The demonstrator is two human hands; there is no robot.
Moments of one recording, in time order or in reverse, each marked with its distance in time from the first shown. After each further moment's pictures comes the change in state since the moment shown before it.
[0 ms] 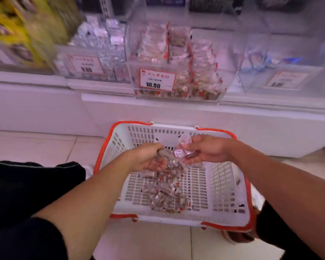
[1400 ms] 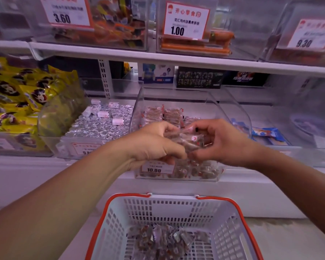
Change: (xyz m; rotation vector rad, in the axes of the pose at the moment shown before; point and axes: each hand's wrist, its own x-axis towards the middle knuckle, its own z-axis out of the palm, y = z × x) left_hand -0.142 0.230 0.022 0.323 0.109 0.589; right_hand -0.097 -0.202 0.049 -0.814 0.333 -0.753
